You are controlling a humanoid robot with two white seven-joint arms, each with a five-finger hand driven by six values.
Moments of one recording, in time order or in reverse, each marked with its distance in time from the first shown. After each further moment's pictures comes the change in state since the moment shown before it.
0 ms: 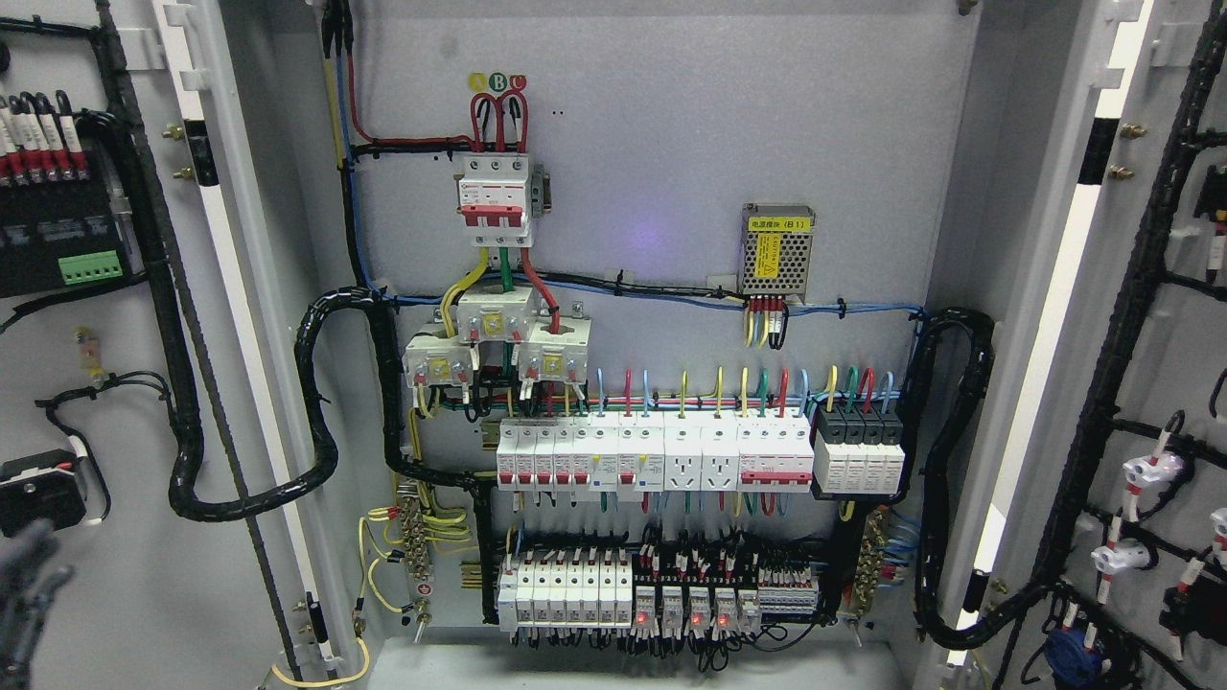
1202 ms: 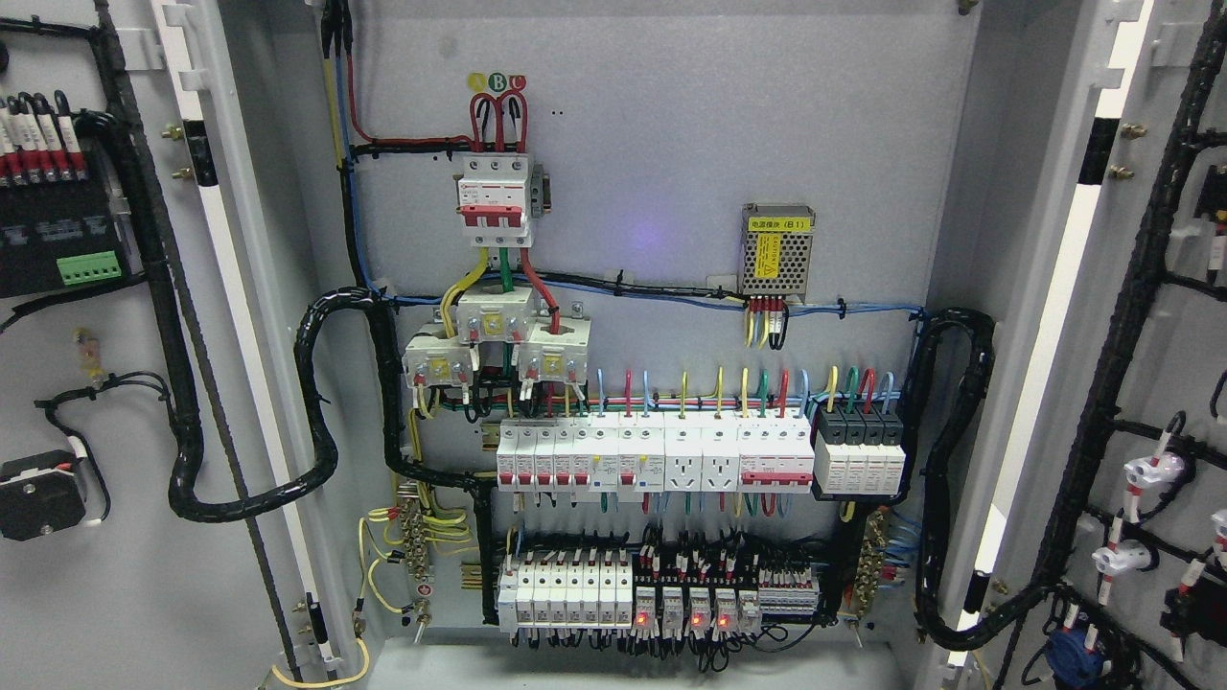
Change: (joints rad) left arm -0.108 -0.491 -0.100 1.282 -0.371 0.228 -0.003; right arm -0.392 0.286 0.369 1.344 0.557 0.282 -0.299
